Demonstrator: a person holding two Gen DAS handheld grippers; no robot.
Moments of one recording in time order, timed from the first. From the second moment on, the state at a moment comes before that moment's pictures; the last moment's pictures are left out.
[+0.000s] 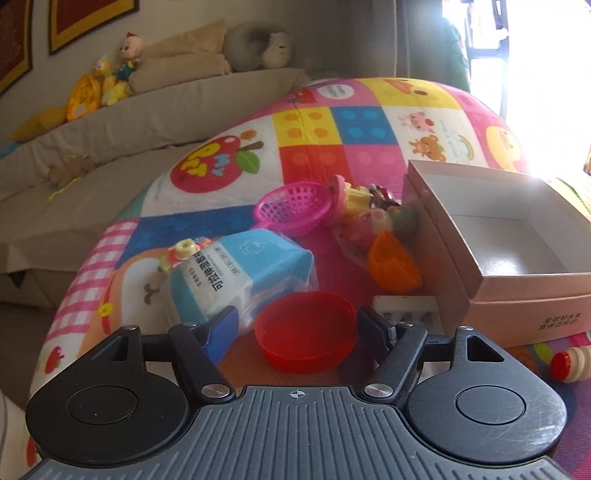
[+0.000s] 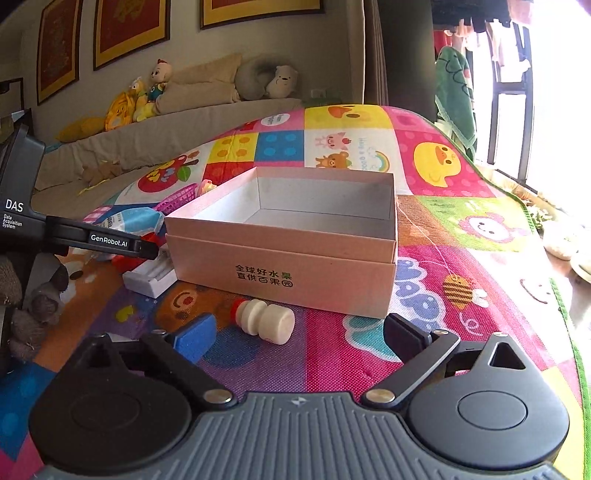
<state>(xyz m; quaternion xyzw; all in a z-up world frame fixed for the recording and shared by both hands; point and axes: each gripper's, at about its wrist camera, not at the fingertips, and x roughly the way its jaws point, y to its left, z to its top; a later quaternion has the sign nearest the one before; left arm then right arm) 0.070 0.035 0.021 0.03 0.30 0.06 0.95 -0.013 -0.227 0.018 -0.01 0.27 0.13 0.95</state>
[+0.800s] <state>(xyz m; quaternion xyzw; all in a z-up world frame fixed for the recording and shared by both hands) -0.010 0.013 0.013 0.07 0.35 -0.12 0.93 -0.018 -0.216 0.024 -0.03 0.29 0.17 0.94</state>
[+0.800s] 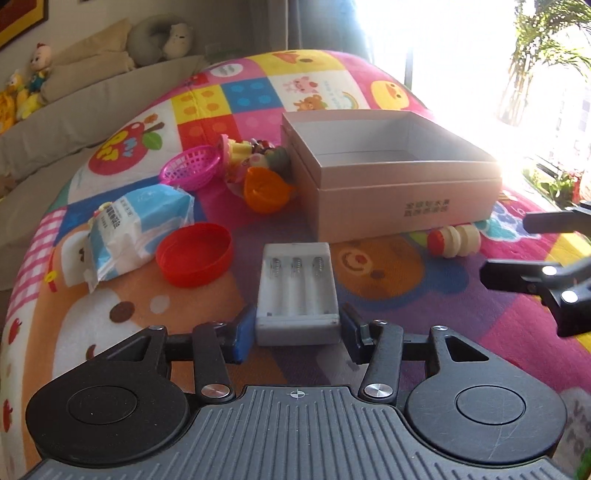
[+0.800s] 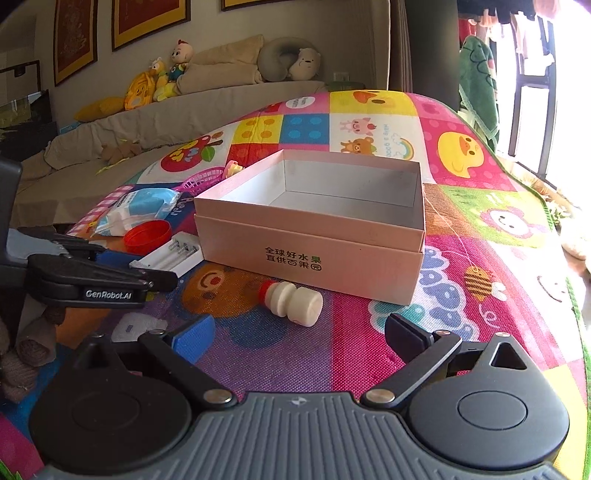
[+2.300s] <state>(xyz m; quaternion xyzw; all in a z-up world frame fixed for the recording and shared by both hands) -0.027 0.020 0.040 0.02 0.32 -0.11 0.94 0.006 -0.197 0.039 -0.08 0.35 0.18 0.91</state>
